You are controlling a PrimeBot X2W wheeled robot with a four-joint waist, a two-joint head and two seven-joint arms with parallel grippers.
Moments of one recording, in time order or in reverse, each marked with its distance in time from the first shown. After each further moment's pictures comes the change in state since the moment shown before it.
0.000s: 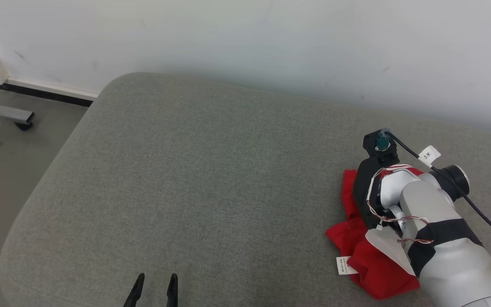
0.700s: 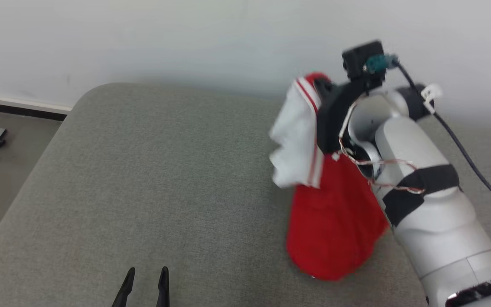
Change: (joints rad) left arm -0.015 -0.002 0.028 -0.005 -0.003 0.010 0.000; right arm -0.179 0.074 0.077 -0.112 0.234 0.000 -0.330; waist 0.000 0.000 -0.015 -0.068
